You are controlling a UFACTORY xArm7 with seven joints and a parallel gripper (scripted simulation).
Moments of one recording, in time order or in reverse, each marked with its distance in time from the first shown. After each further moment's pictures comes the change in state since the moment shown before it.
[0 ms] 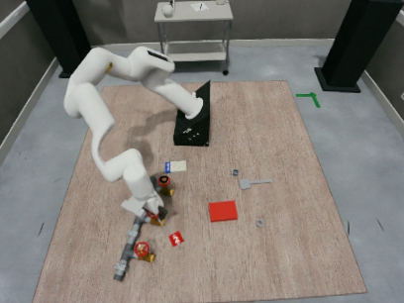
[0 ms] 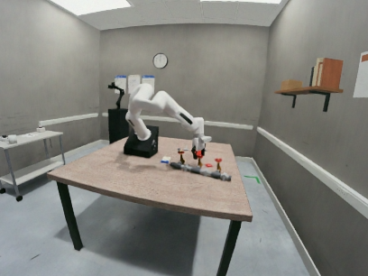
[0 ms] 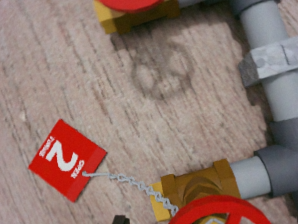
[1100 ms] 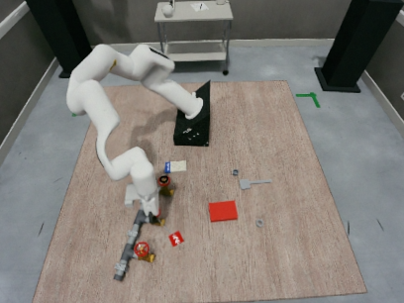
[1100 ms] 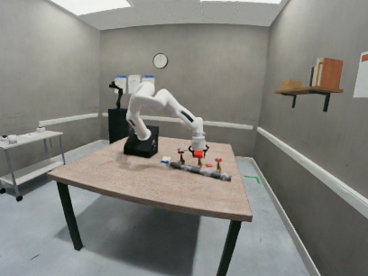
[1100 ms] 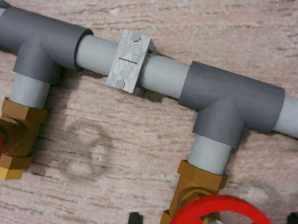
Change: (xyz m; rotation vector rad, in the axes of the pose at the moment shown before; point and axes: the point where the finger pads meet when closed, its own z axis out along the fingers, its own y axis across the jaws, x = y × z) arm 0.000 0.000 0.000 -0.012 0.096 0.939
